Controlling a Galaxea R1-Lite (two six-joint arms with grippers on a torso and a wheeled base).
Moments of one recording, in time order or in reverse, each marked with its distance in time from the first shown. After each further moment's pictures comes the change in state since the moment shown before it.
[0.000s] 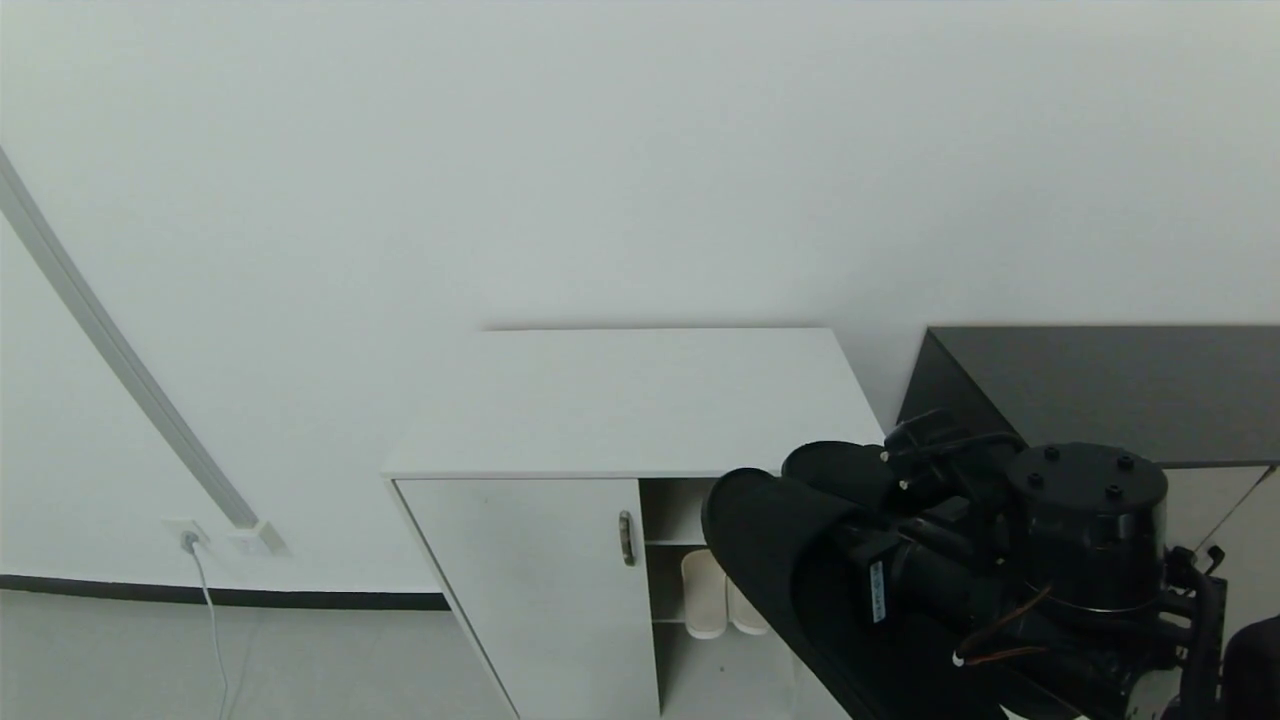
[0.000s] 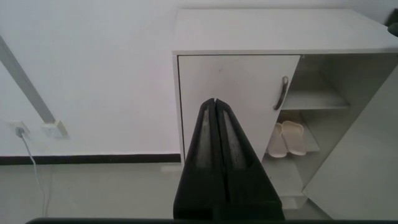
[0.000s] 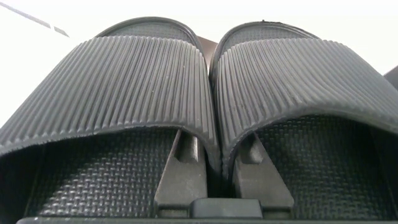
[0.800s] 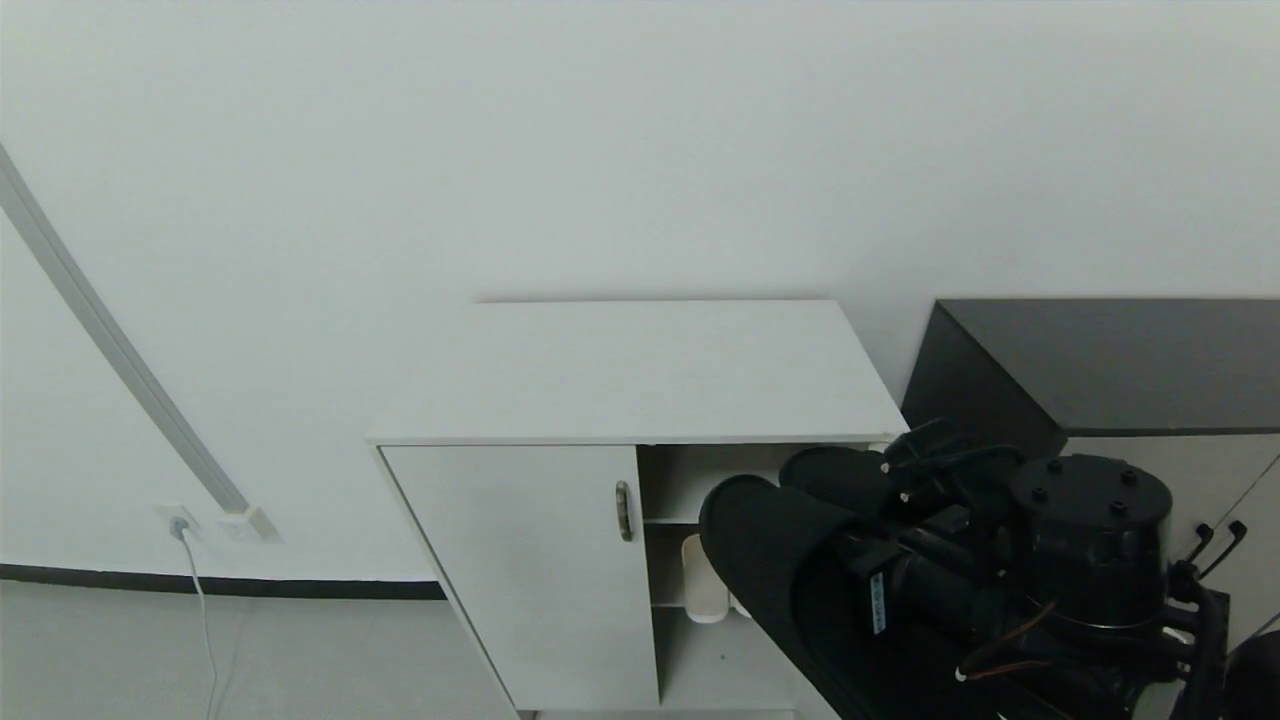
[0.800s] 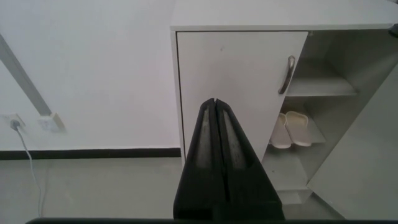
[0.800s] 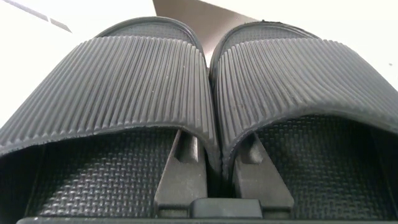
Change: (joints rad) left arm 0.000 0.000 0.001 0.000 0.000 0.003; right arm 0.011 0.005 0.029 -0.039 0.000 0.000
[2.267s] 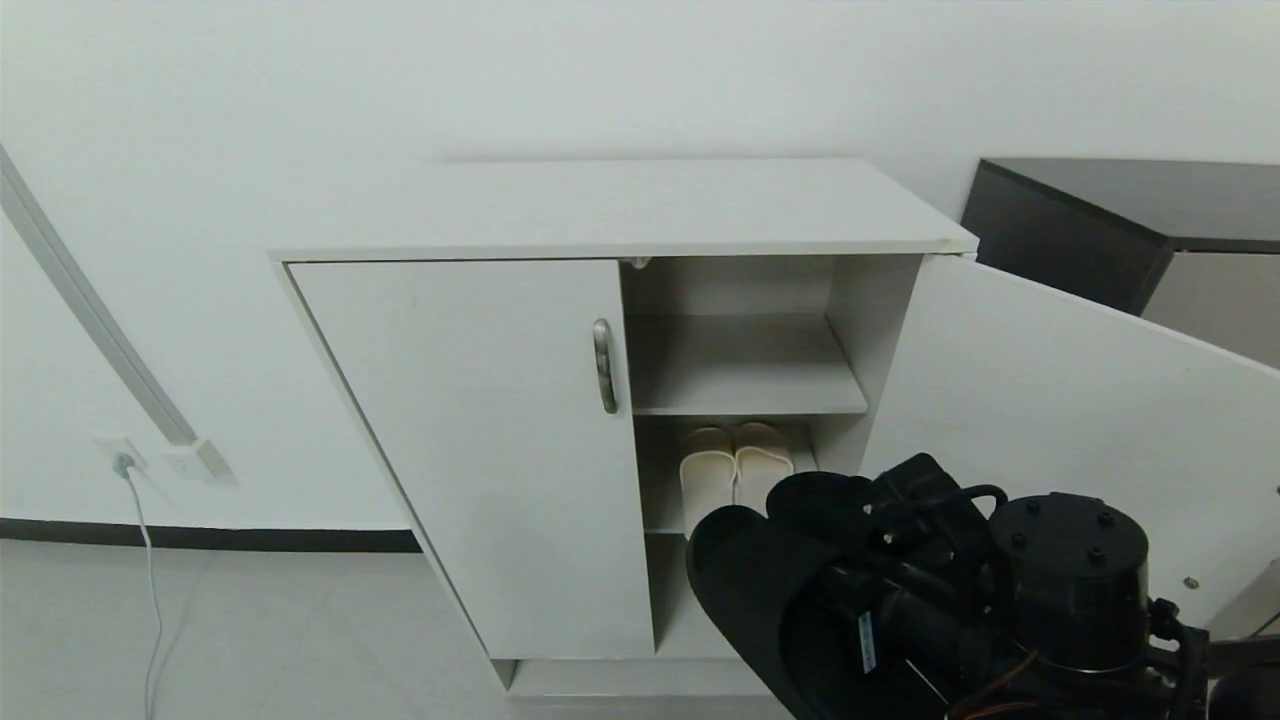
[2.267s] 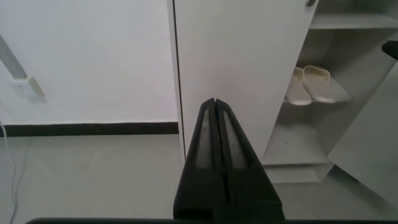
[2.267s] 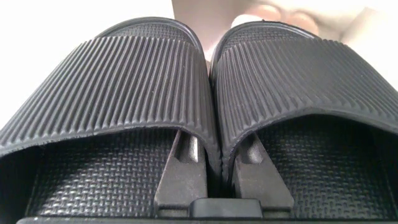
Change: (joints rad) left arm 0.000 0.000 0.000 0.000 0.000 0.000; right arm 0.043 0.045 0.055 -0.074 -0.002 -0.006
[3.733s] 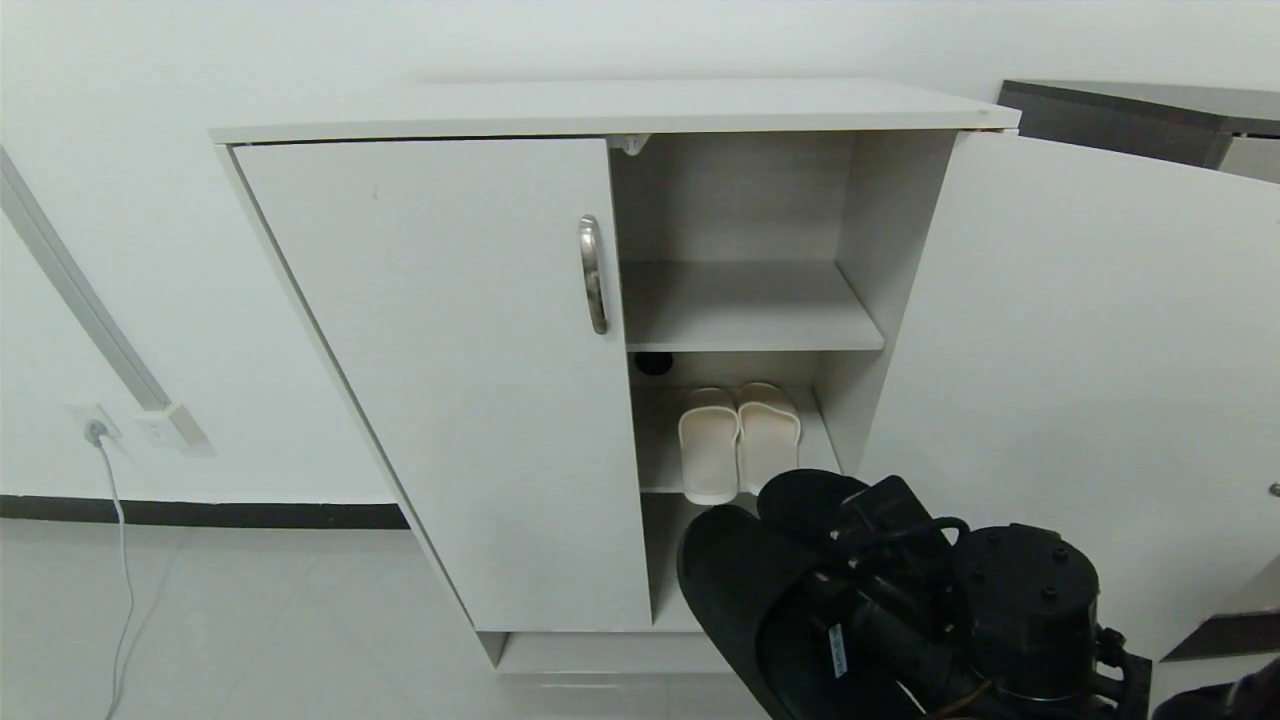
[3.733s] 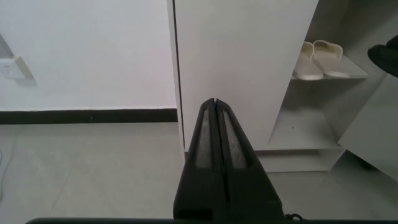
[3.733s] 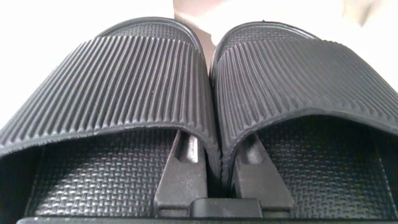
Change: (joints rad) left arm 0.001 0.000 0.000 0.000 0.002 -0.001; right arm 0.028 0.134 0.026 -0.224 -0.103 -0.071
